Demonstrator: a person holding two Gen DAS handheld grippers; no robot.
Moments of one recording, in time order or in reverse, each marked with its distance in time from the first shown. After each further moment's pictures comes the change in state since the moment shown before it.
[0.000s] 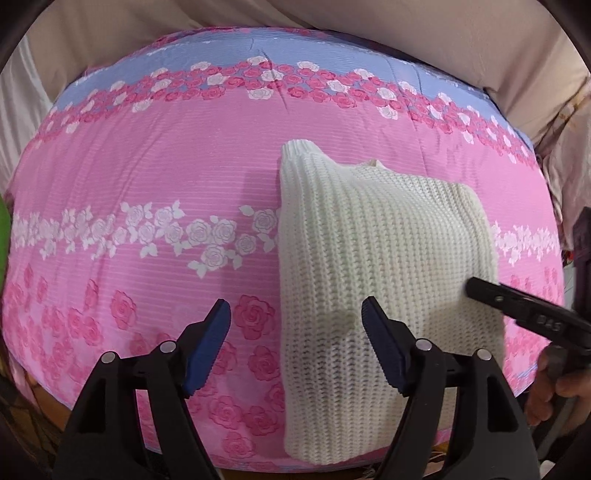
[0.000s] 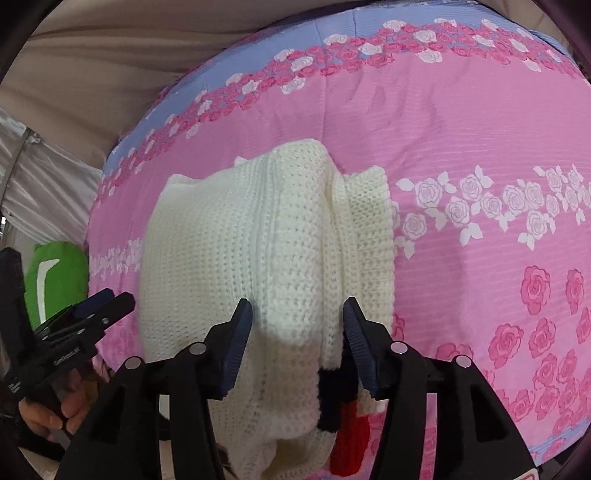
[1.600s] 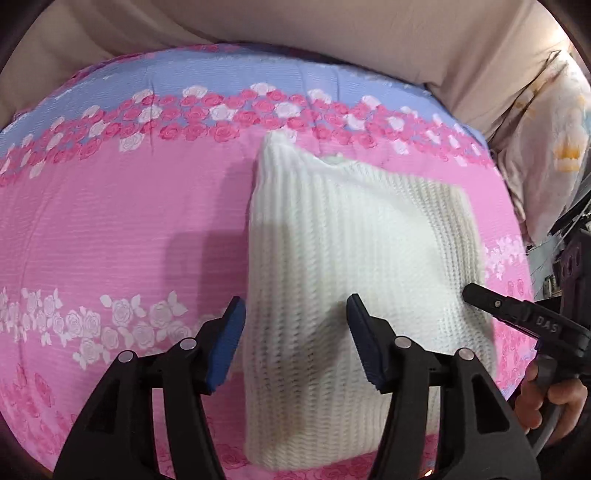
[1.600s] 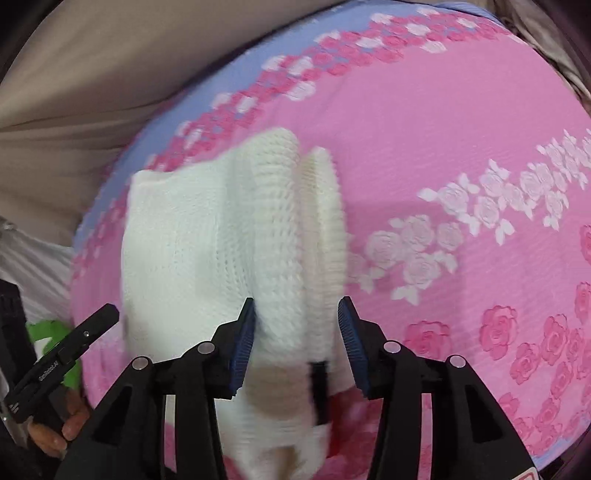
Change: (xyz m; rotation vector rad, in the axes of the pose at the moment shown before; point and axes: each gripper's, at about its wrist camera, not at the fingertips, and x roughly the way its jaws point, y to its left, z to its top) left arm 0.027 -0.108 0.060 0.133 -0.062 -0.179; right arm -0.028 -0.107 0.033 0.220 -0.138 -0.049
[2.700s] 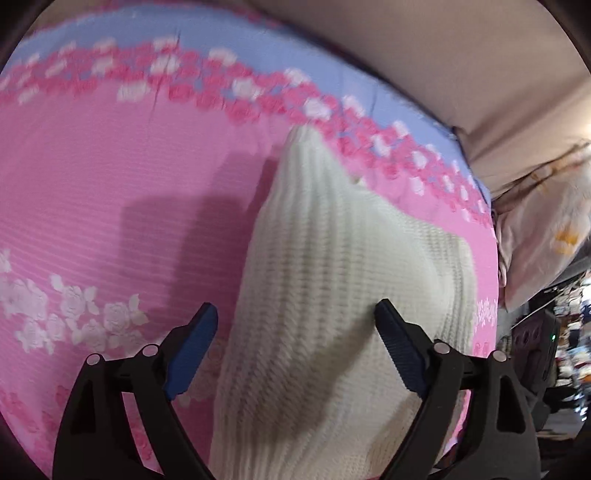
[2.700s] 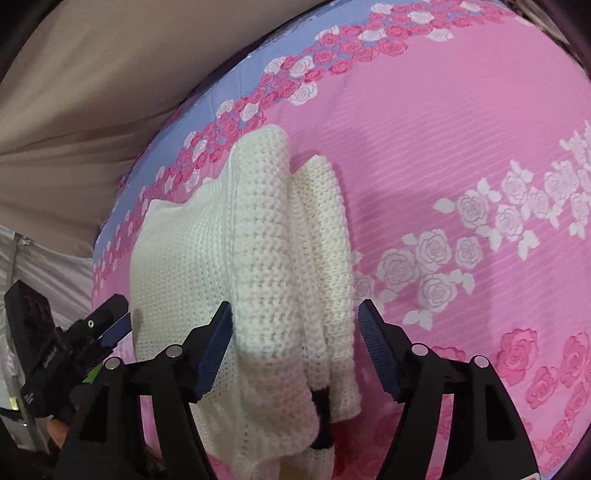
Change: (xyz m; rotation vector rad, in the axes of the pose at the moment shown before) left arm 0.050 0.041 0.023 -0.297 0.064 -0.143; right arm 0.020 -0.009 0.018 0.036 0.035 0.128
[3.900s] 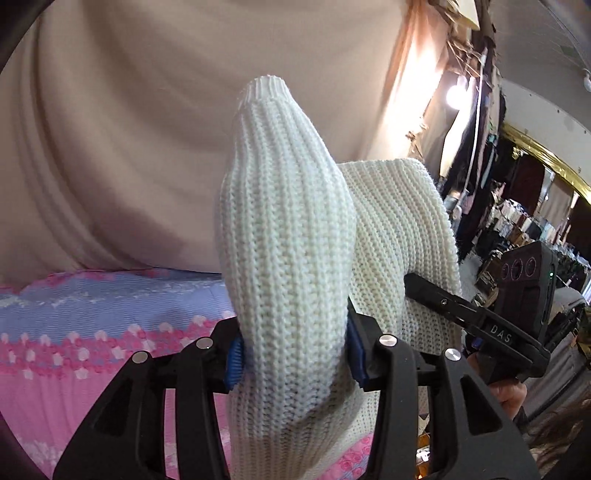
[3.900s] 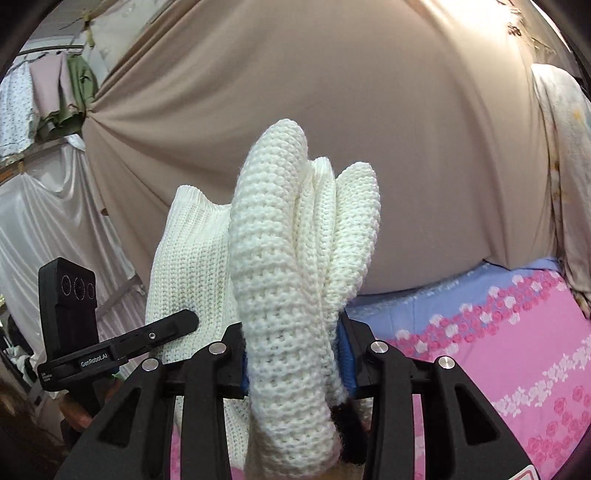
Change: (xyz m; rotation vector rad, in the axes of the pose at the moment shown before) left arm -0.403 -0.077 0.008 0.600 -0.495 -0.273; right arm -0.299 0.270 -0.056 -0.391 -0.712 0.244
